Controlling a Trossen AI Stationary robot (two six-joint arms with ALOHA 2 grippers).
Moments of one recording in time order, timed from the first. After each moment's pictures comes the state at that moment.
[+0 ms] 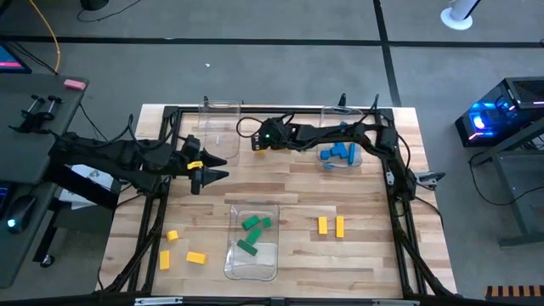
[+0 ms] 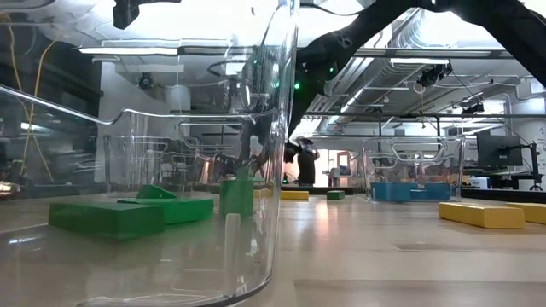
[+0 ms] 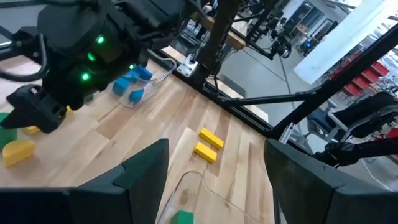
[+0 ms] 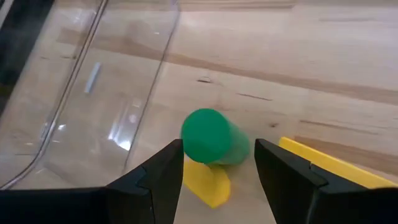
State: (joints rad) left arm -0.20 0.80 0.84 -0.34 -0.28 -0.64; right arm -0.29 2.14 1.54 -0.27 0.25 0.94
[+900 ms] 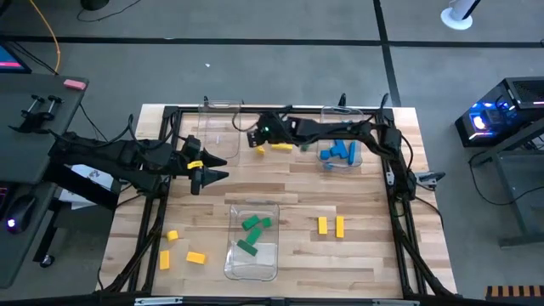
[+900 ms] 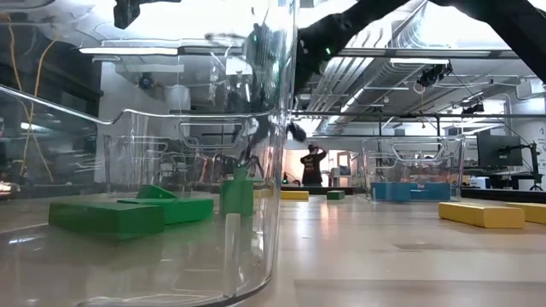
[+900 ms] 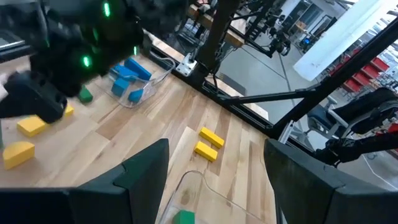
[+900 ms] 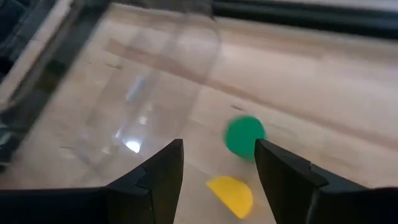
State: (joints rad) left arm -0.20 0.80 0.84 -0.34 -0.27 -0.63; right arm -0.27 2.10 1.64 -0.31 0.24 0.79
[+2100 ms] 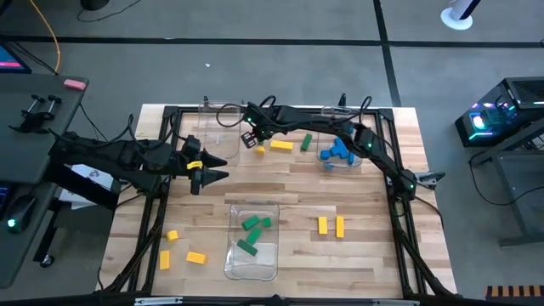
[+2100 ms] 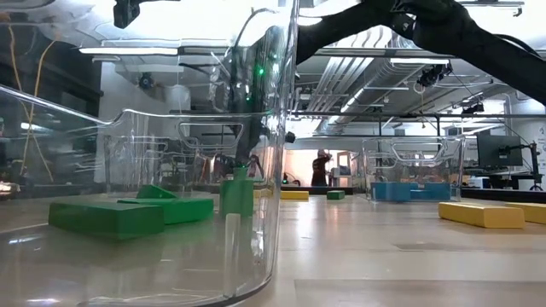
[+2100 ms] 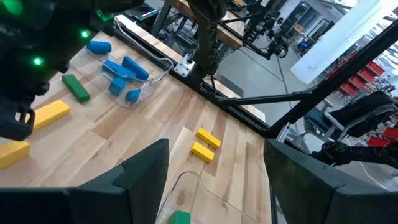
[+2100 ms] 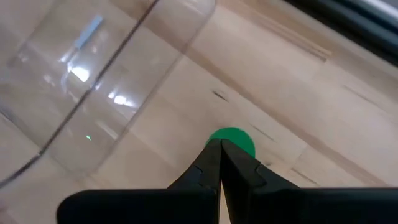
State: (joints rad) left arm -0.20 0.80 0.84 -0.33 -0.27 -0.64; right arm -0.33 2.41 2.19 -0.86 0.15 0.56
